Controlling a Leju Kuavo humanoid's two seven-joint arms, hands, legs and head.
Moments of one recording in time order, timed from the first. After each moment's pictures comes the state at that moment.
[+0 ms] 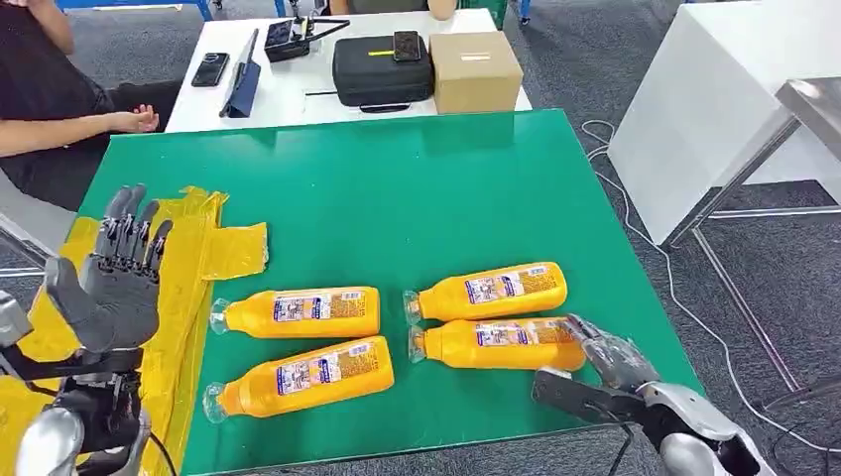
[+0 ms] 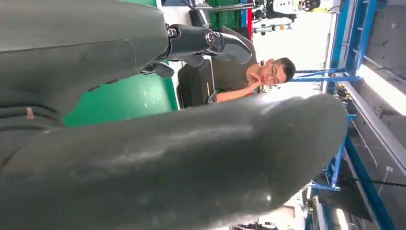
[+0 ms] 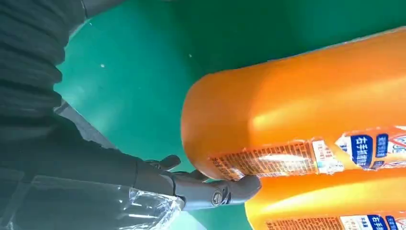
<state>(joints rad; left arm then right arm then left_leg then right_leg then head) -0.12 0.03 -0.10 -1.81 0.29 -0.03 -0.10 0.17 -0.55 0.23 -1.77 0.64 0.32 0.26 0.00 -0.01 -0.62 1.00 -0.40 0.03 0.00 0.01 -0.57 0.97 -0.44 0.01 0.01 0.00</state>
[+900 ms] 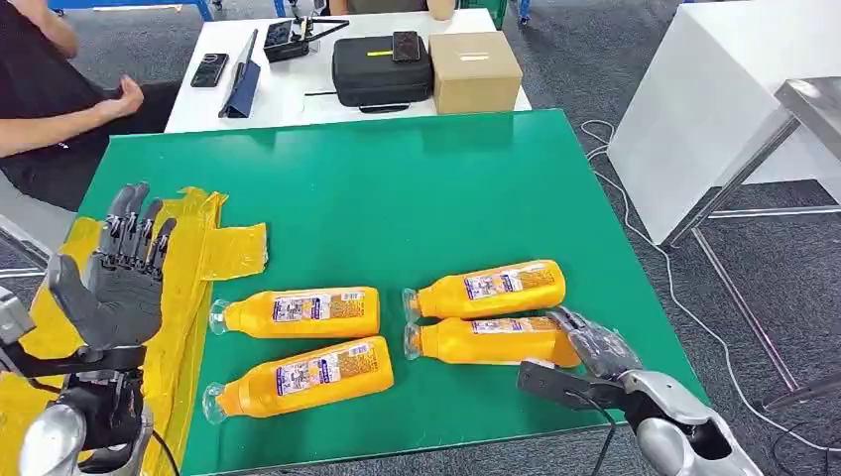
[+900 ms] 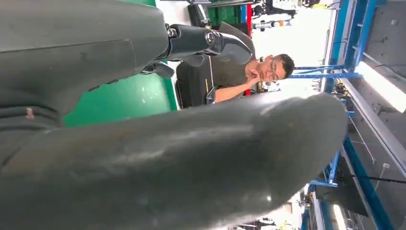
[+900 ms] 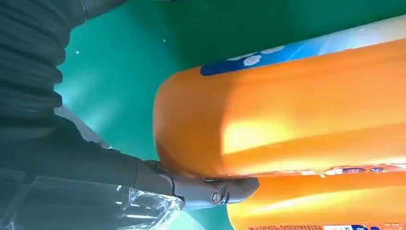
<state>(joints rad) -0.13 0.03 -0.11 -1.80 0.30 -0.04 -0.11 0.09 -0.48 0.25 -1.70 0.71 0.32 0.23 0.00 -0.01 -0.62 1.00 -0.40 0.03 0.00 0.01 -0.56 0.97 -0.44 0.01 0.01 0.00</state>
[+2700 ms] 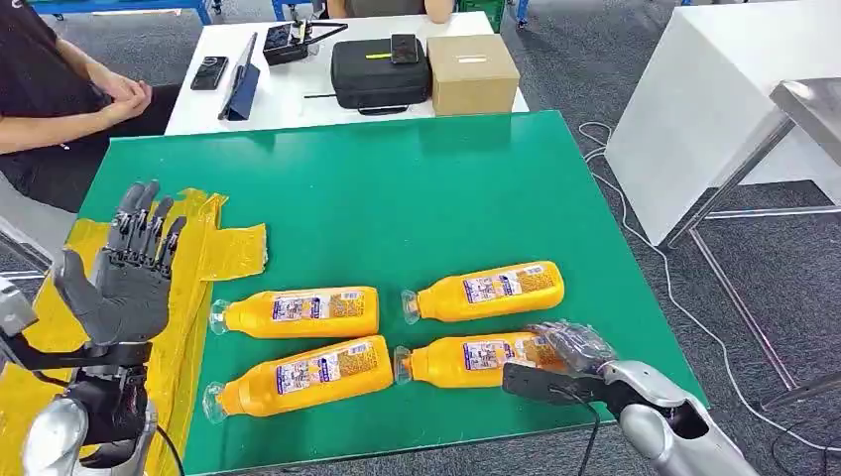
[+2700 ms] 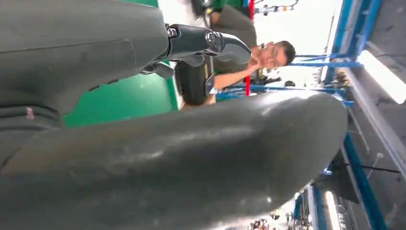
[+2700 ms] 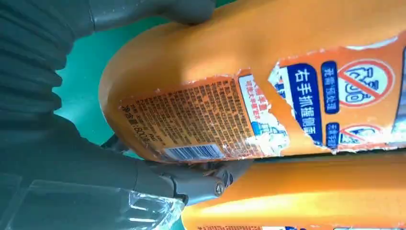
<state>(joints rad) -0.15 0.03 -0.13 -1.77 0.38 -0.06 -0.08 -0.01 -0.50 0.39 -1.62 0.65 0.30 0.20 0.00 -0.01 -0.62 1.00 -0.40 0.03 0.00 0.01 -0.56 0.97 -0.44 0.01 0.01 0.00</state>
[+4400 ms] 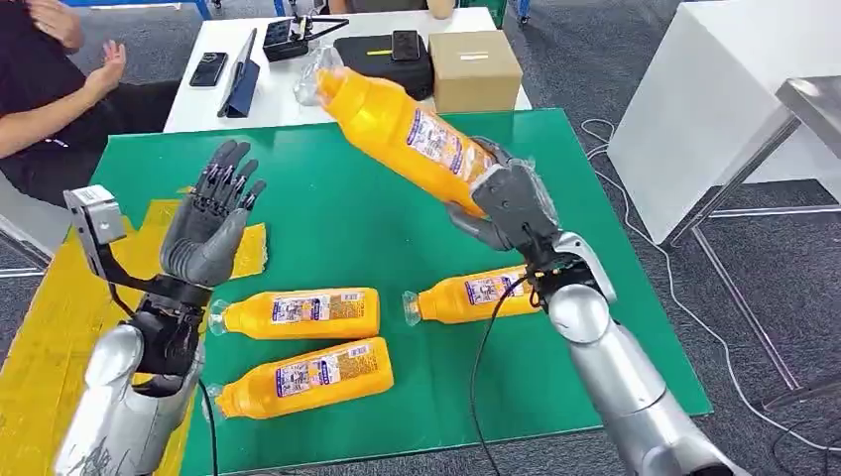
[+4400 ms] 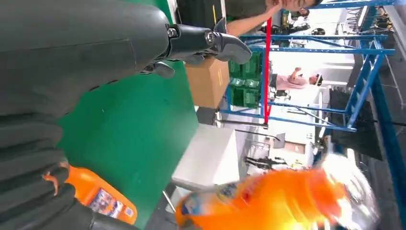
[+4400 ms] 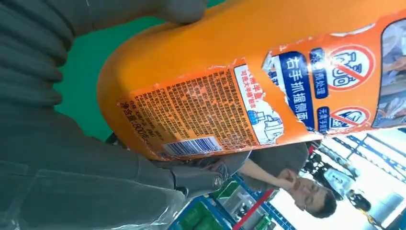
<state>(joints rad) -0.41 -0.01 -0.30 -1.55 0.47 -0.05 0.01 -0.46 -0.13 0.42 -1.59 0.29 -0.06 0.20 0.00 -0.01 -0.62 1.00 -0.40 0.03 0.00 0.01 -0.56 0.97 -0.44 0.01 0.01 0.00</state>
